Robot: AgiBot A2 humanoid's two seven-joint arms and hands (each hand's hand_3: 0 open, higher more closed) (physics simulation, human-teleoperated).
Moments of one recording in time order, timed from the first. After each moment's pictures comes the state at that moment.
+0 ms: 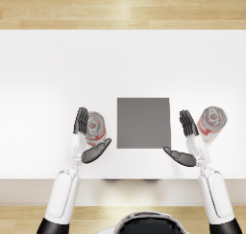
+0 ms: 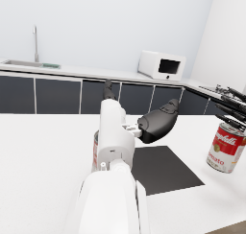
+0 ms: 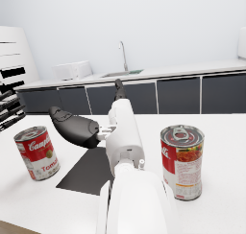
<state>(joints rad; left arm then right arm) 0.19 1.21 0.20 -1.80 1.00 0.10 0.10 0.19 -1.21 0.20 1.80 1.00 0.10 -0.10</state>
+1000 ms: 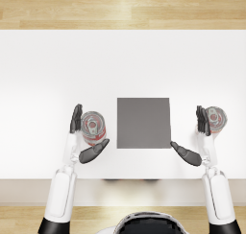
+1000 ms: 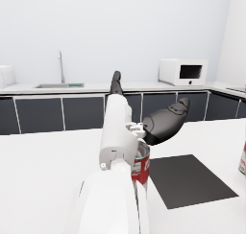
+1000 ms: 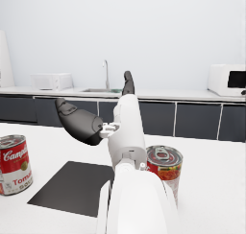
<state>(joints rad) 0.21 1.24 0.13 -1.81 1.18 0.01 0.01 0.20 -1.24 0.12 1.86 1.18 0.00 -0.01</state>
